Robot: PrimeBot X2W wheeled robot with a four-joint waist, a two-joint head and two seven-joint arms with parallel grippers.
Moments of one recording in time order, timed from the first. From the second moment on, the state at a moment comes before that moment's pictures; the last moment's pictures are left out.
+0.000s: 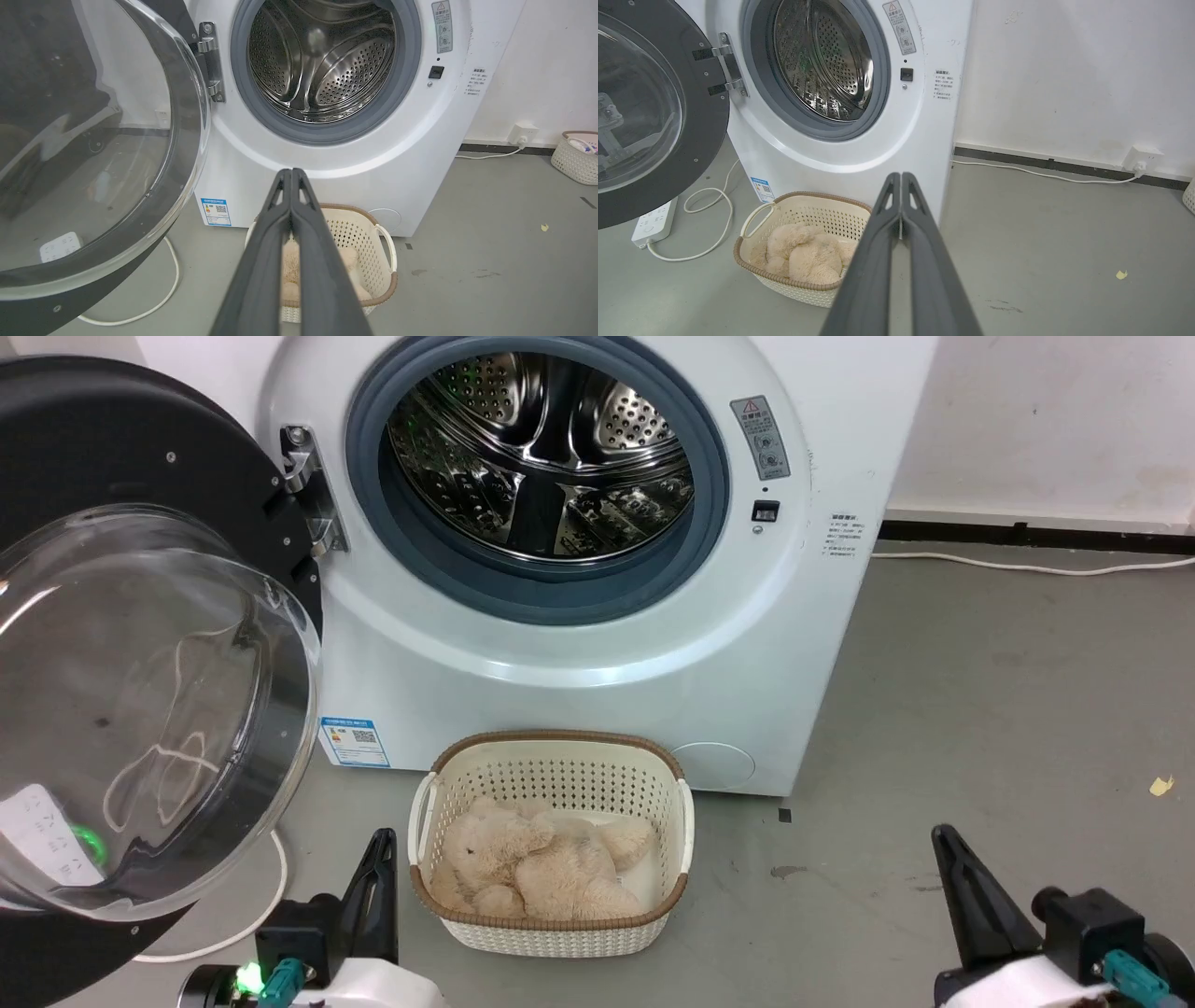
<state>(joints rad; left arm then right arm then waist) 0.04 0.10 -0.12 0.05 -0.14 0.08 -0.12 0.06 -0.06 -0.02 0.03 0.06 0.13 -0.12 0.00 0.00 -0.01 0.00</state>
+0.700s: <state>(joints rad) 0.02 0.08 -0.07 0.03 -0.08 0.05 -0.07 0.04 -0.06 -0.01 0.02 0.03 0.13 -0.07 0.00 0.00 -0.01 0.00</state>
